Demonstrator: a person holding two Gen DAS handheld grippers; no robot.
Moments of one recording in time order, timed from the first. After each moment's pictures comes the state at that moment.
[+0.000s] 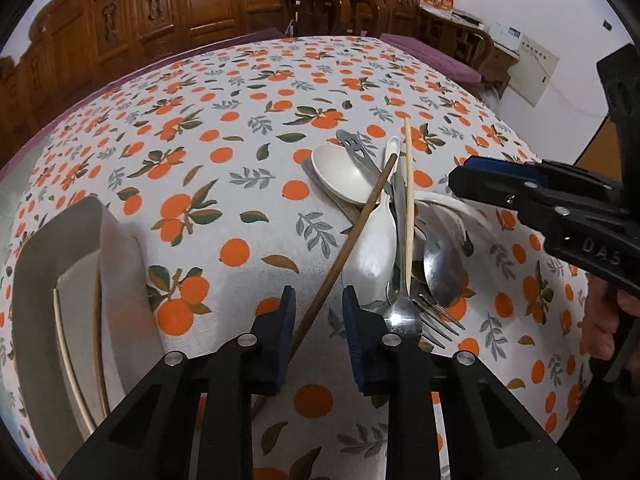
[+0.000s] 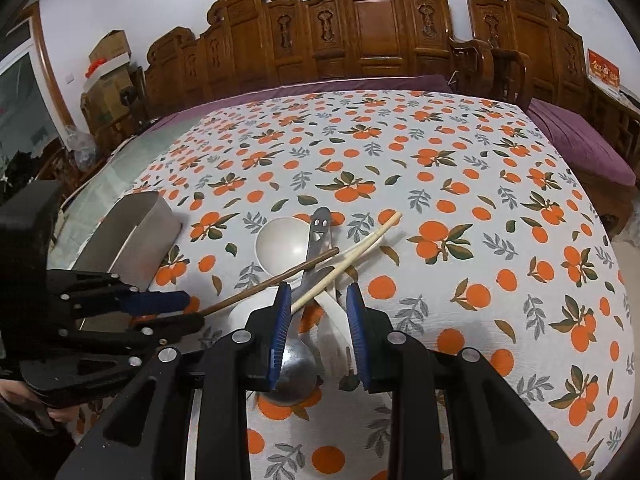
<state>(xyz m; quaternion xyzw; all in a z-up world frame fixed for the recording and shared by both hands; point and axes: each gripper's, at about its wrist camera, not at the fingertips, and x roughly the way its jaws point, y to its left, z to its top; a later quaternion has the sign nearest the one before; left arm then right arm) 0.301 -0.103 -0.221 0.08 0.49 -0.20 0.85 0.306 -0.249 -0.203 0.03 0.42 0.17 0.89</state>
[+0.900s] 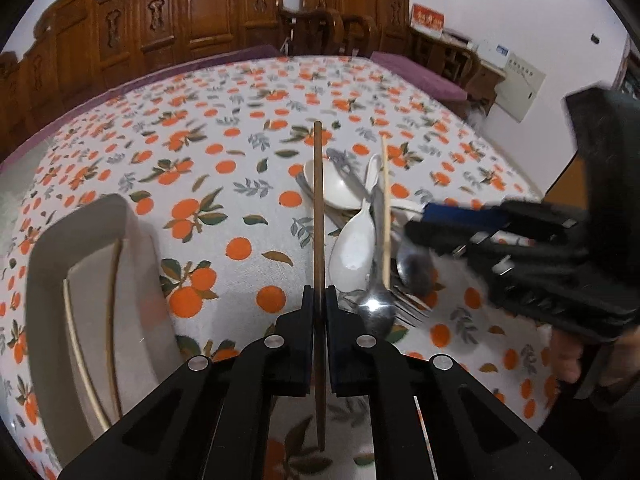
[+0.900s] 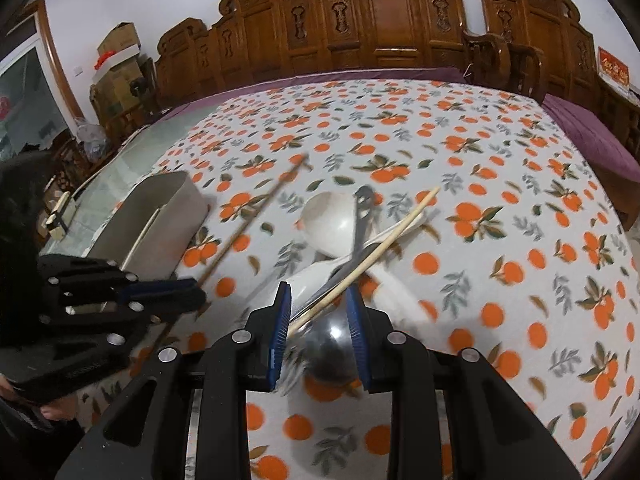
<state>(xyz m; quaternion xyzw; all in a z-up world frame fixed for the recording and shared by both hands) 0.273 -0.084 -0.193 0.05 0.46 -0.22 0.86 0.287 -0.220 -0.209 0.03 0.43 0.19 0.88</state>
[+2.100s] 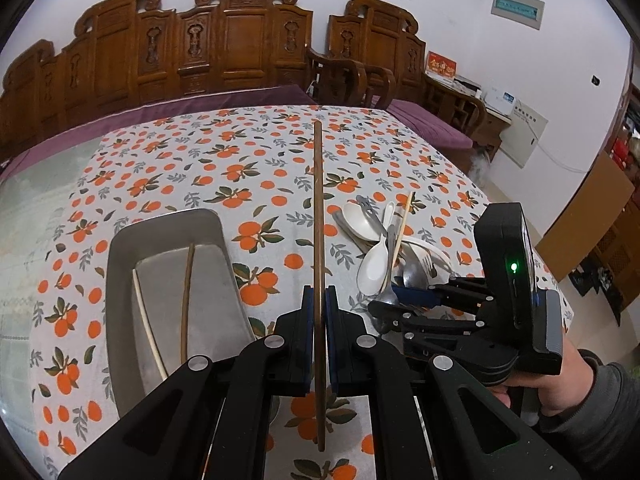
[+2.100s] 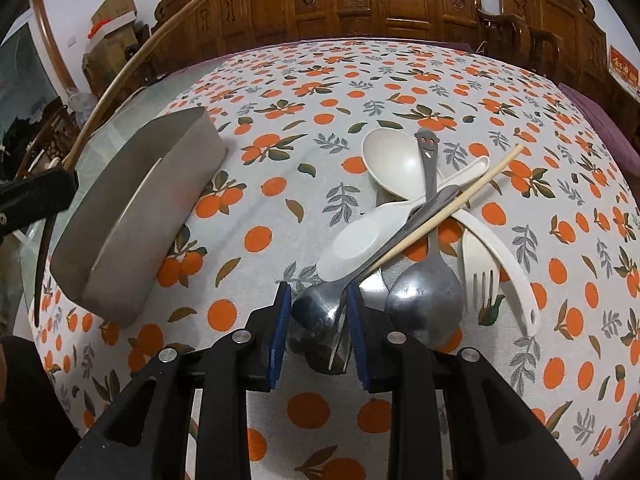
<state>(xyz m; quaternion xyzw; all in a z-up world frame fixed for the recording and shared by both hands) 0.237 -0.024 -0.143 0.00 0.40 -0.20 0.89 0.275 -0.166 -0.241 -0.01 0.48 0.18 0.86</state>
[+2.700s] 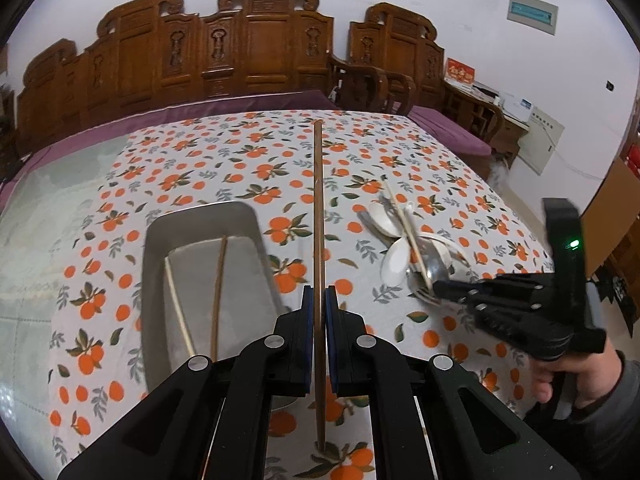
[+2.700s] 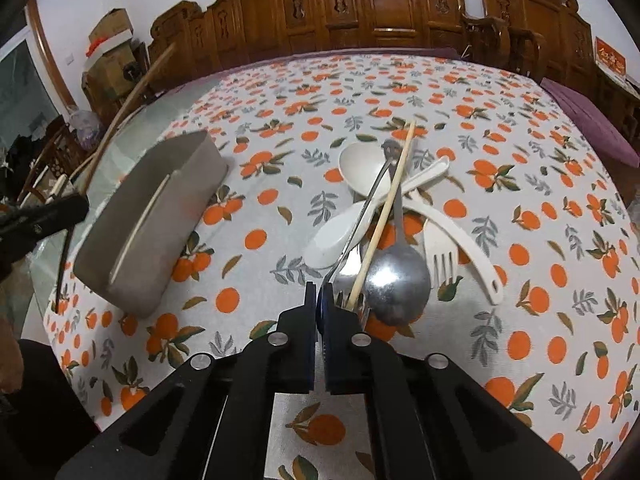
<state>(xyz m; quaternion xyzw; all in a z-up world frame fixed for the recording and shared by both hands) 0.221 -0.002 -0.140 0.00 0.40 -0.16 0.90 0.253 -0.194 -0.215 0.02 0.46 0.17 0.87</state>
